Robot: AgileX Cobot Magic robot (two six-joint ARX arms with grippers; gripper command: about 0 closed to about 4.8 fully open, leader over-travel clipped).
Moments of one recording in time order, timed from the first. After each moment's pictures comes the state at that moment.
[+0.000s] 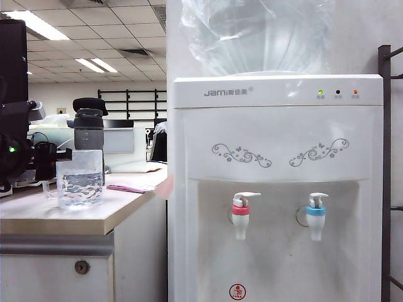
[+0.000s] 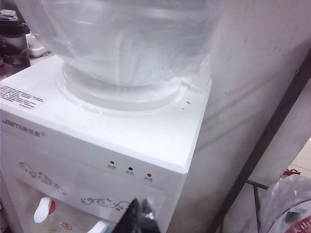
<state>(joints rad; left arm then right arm) -0.03 1.90 0.70 0.95 0.02 -0.04 0.44 0.45 0.72 -0.41 0.21 -0.08</state>
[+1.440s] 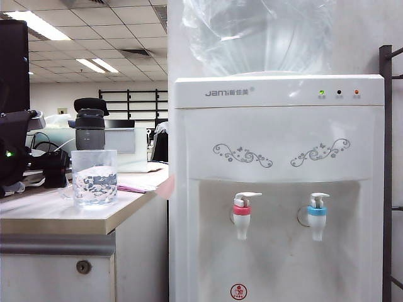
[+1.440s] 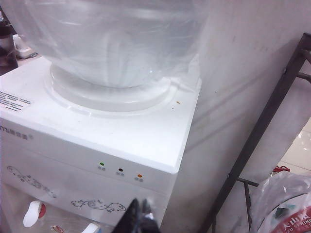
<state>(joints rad) -0.02 1.87 0.69 0.81 0.02 -0.04 0.44 0.45 0.72 -0.41 0.25 -0.08</state>
